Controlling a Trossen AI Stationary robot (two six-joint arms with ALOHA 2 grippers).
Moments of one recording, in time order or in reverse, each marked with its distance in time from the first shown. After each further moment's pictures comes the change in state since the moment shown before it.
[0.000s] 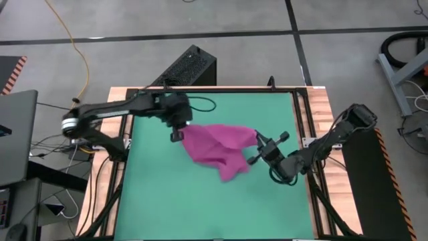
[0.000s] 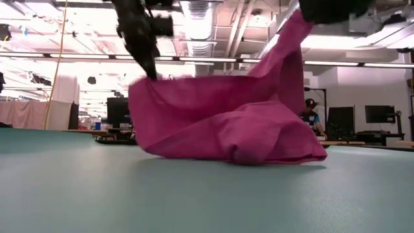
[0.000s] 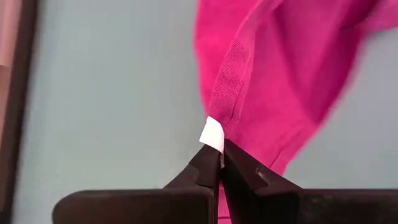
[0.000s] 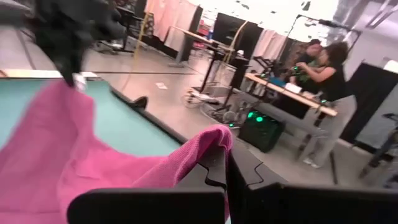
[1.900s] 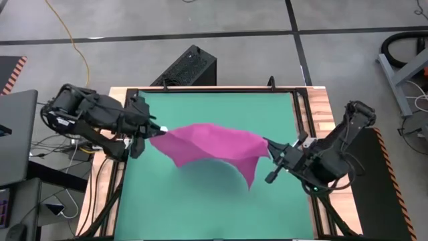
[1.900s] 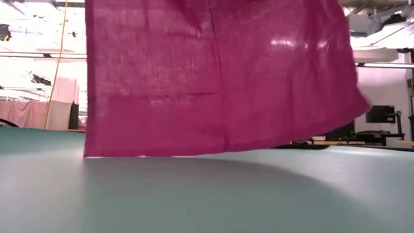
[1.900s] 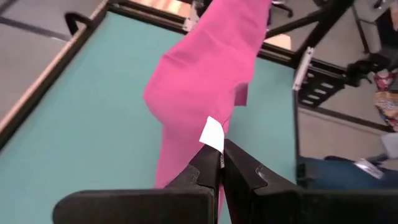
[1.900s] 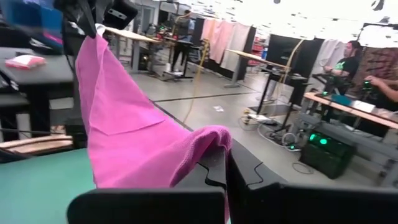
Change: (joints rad) left arm -0.585 -0.071 0.797 -0.449 -0.268 -0.660; right arm 0.284 -0.040 0.470 -0.062 0.001 -0.288
